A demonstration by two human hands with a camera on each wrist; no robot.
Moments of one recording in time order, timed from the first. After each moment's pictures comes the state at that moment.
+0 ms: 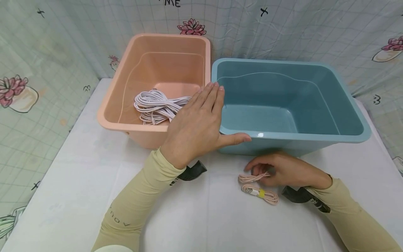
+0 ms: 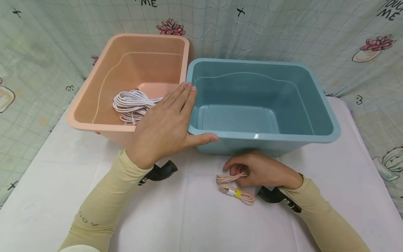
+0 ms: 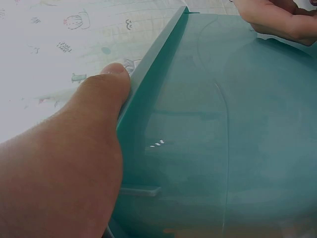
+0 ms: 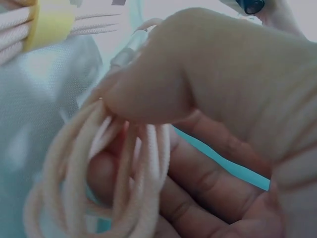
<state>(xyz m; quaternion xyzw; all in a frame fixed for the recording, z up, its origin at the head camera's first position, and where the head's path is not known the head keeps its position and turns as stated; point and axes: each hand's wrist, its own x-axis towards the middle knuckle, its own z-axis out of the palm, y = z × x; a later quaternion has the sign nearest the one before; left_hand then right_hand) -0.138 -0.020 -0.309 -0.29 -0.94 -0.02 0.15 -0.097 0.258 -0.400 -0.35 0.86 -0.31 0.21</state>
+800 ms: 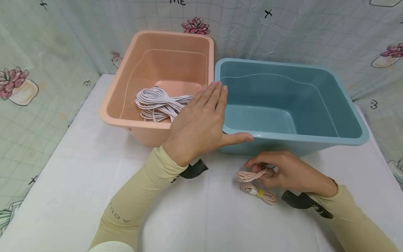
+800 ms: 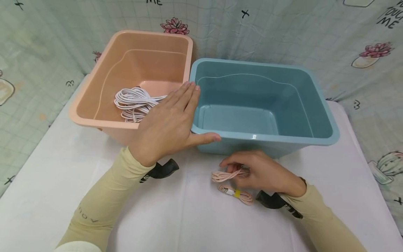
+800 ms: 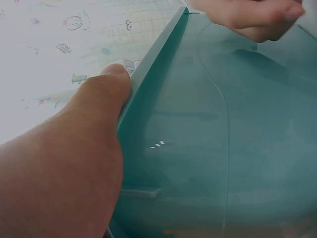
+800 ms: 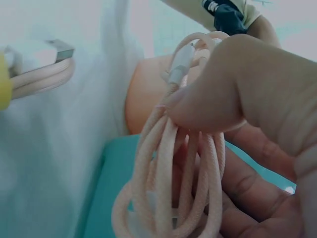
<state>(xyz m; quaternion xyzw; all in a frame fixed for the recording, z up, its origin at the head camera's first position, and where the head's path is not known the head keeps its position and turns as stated) -0.137 -0.022 -0.312 -0.29 -0.95 -0.01 0.15 -0.085 0.243 -0.380 -0.40 0.86 -0.32 0.06</state>
